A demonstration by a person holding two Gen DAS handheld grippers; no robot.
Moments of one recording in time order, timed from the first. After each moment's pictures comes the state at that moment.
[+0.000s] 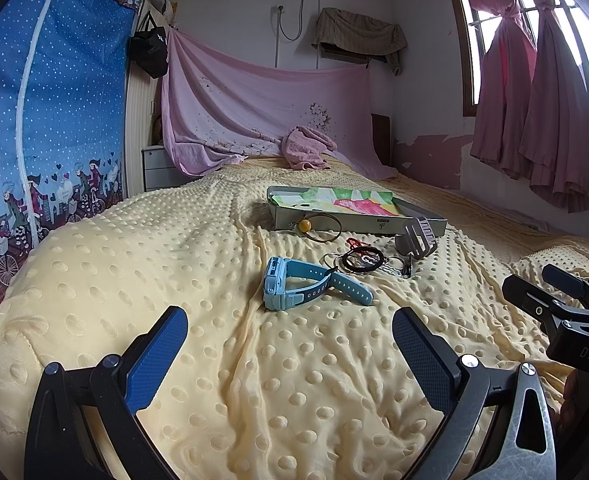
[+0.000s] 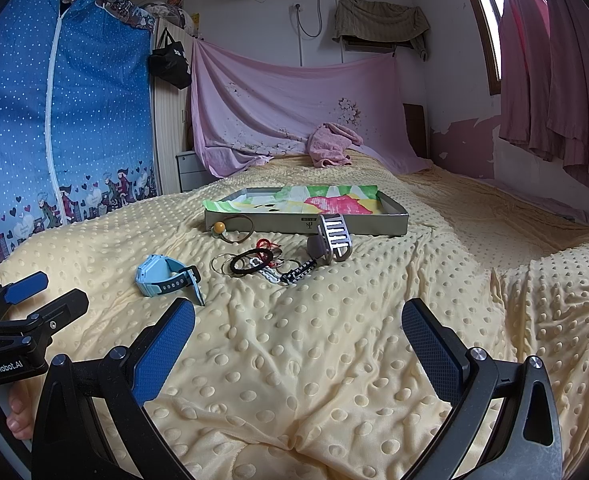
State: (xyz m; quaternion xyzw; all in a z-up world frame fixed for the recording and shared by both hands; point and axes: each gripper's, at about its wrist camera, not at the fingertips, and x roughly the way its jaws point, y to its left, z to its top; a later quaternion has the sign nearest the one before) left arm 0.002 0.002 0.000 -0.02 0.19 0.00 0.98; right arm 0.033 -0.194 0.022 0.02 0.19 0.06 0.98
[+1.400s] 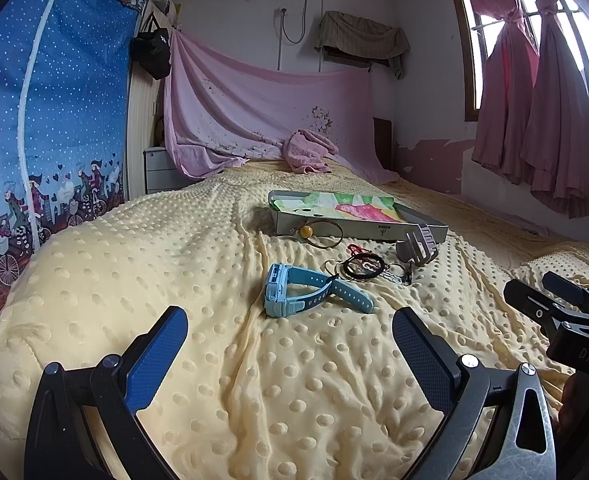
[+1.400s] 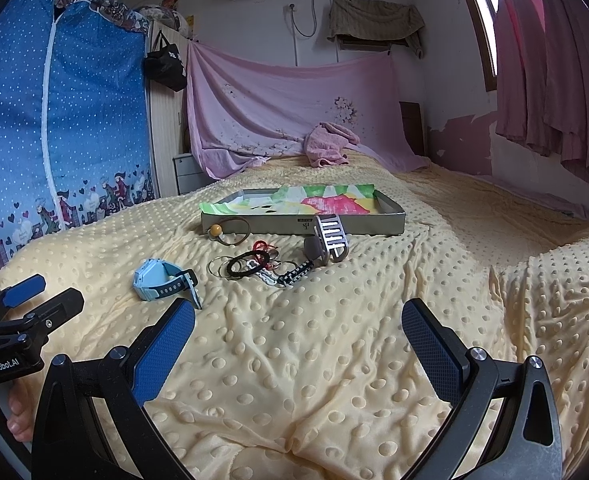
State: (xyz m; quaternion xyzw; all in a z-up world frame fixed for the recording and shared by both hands) left arm 0.002 0.003 0.008 -0.03 0.18 0.00 0.98; right arm 0.037 -0.201 0.022 0.04 0.18 0.05 0.98
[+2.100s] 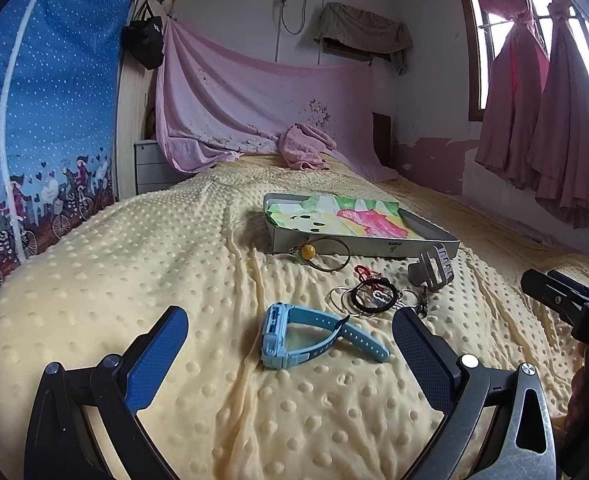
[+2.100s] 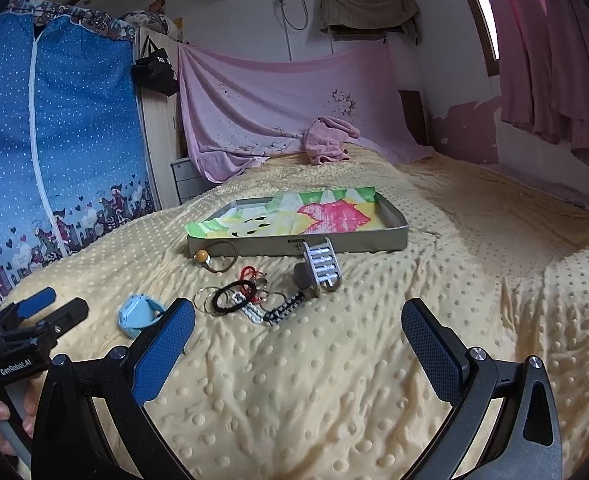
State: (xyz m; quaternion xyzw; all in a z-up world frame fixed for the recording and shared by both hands) left arm 0.068 0.013 0.018 -0.04 0.20 -0.01 0.98; right arm 0.099 -0.215 0.042 0.06 0.20 0.07 0.98
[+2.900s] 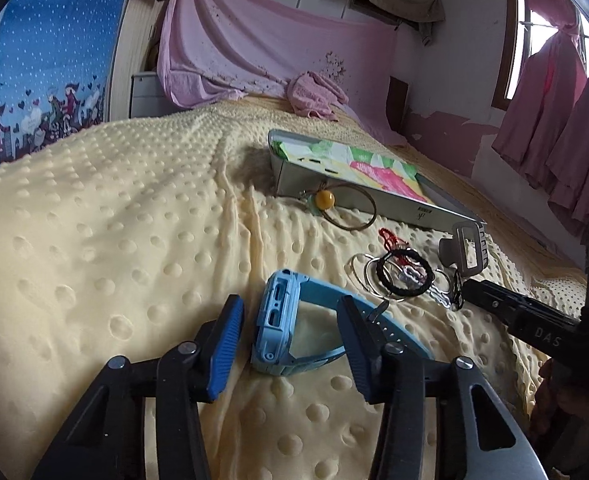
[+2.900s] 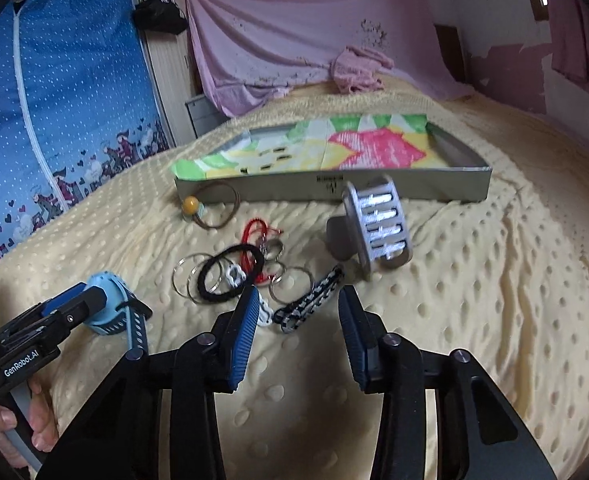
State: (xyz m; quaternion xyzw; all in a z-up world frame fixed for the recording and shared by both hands) left arm 0.134 0.025 -0.029 -0.11 0.30 -0.03 0.95; right arm 0.201 -0.179 -0.020 0.06 0.34 0.13 0.93
